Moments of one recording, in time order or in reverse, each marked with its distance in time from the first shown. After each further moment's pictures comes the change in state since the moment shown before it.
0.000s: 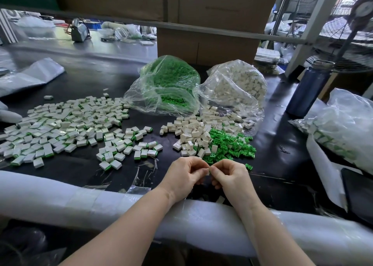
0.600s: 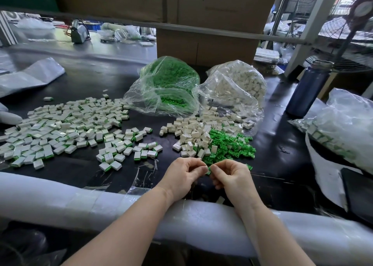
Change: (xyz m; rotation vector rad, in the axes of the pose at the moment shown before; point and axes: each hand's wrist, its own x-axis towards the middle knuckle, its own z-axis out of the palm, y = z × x) left_hand 0.002 -0.002 -0.003 0.023 0.014 0.005; right_hand 0.001 0.002 -0.001 0.101 0.015 0.009
